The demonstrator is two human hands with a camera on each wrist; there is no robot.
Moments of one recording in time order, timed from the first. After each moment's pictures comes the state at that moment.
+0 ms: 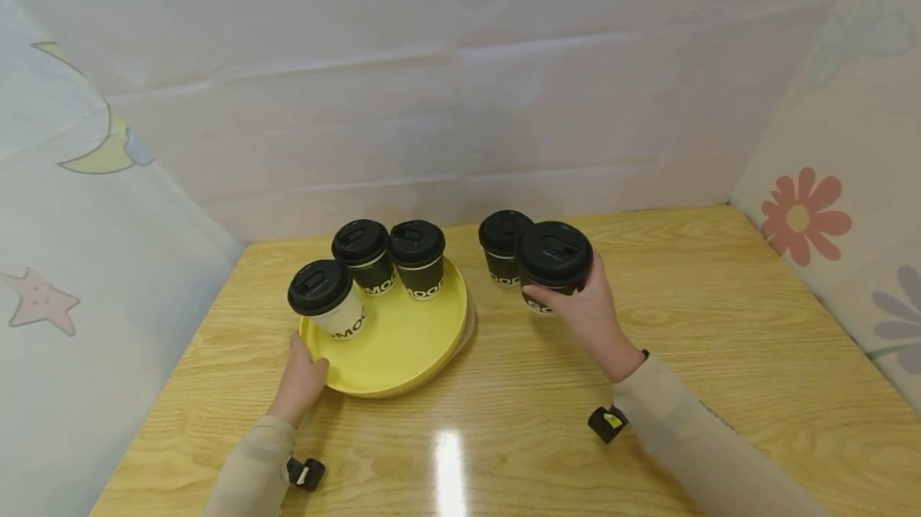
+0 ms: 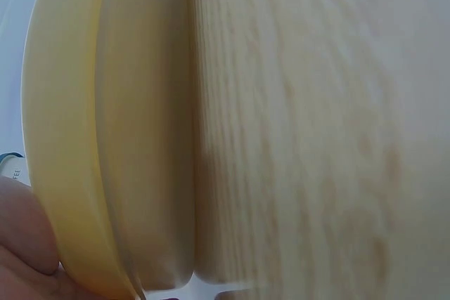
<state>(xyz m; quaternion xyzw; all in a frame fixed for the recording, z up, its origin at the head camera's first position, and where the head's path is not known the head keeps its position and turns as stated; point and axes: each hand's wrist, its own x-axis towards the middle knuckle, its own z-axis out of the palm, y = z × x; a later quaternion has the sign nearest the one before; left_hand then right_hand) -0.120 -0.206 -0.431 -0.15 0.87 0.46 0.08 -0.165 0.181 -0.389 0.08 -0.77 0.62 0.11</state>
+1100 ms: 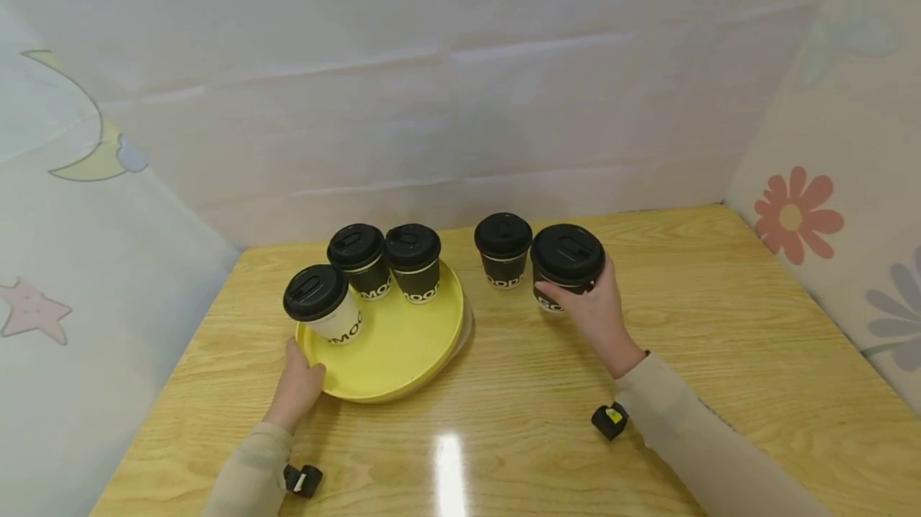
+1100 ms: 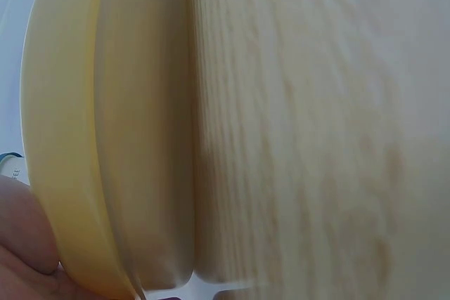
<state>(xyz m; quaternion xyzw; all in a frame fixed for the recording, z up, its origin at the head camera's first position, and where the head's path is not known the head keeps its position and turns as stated) -0.121 -0.206 -0.434 -0.16 0.86 0.47 0.09 -0.175 0.196 -0.406 0.02 -0.78 0.62 0.11</state>
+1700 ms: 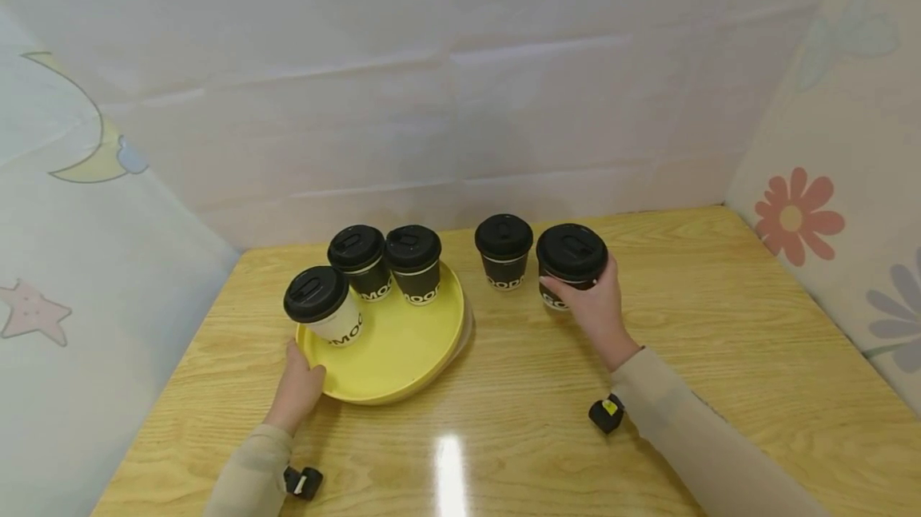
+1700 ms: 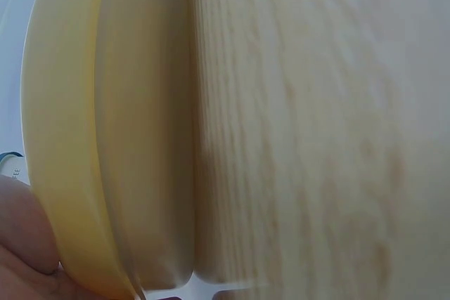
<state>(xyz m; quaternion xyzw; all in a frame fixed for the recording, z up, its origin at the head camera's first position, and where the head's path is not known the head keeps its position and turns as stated) -0.121 -0.207 -0.433 -0.16 0.86 0.48 0.09 -0.187 0.198 -0.416 -0.01 -0.78 0.62 0.12</state>
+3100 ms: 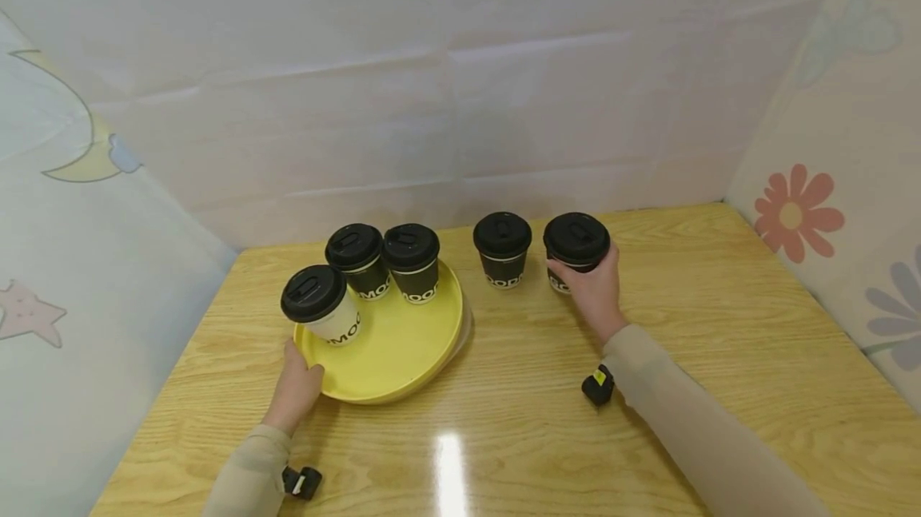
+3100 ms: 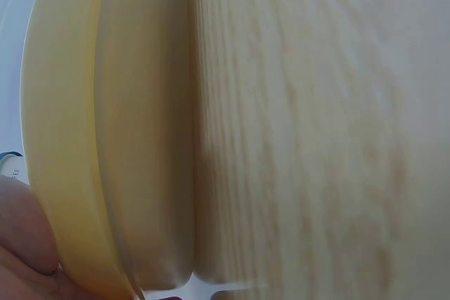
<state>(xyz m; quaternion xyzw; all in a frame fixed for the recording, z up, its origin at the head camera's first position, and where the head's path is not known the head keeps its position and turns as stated) -0.123 -0.208 -0.437 -0.15 0.87 0.47 0.08 -0.221 0.204 -0.431 -0.02 -0.76 0.63 0.17</state>
